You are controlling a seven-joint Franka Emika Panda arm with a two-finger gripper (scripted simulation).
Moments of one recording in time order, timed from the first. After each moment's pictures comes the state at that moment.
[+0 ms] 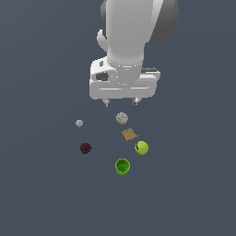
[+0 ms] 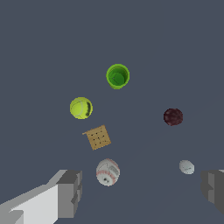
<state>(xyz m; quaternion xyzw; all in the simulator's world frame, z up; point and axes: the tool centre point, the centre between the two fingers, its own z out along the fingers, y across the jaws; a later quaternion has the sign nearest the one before) 0.002 0.012 0.310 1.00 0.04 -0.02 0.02</state>
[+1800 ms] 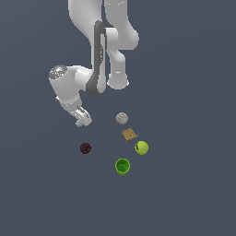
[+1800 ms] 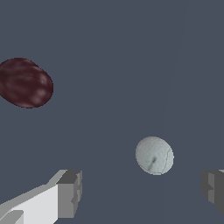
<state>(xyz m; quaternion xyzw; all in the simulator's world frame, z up) -0.099 -0.214 0.088 0.94 -0.33 0.00 -0.01</state>
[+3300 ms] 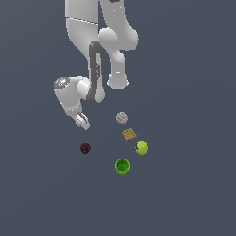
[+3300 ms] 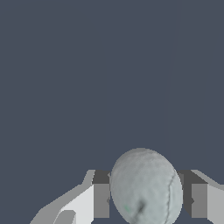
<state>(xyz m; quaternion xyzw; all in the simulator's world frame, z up) -0.122 -0.232 0.025 0.93 -0.37 0.00 0.00</state>
